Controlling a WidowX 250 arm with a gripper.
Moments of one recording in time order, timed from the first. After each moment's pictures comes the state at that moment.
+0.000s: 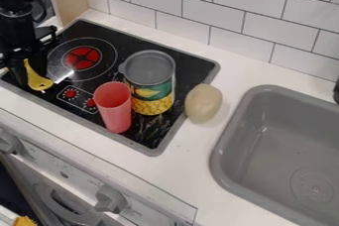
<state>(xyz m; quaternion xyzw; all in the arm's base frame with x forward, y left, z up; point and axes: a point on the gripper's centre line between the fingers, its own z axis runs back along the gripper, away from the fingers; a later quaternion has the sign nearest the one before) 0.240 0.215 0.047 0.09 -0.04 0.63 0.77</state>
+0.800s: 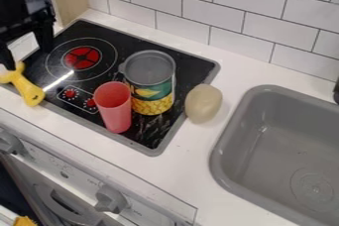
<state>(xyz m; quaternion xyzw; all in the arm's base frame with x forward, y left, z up) 0.240 0.205 0.088 0.05 -0.04 0.63 0.78</state>
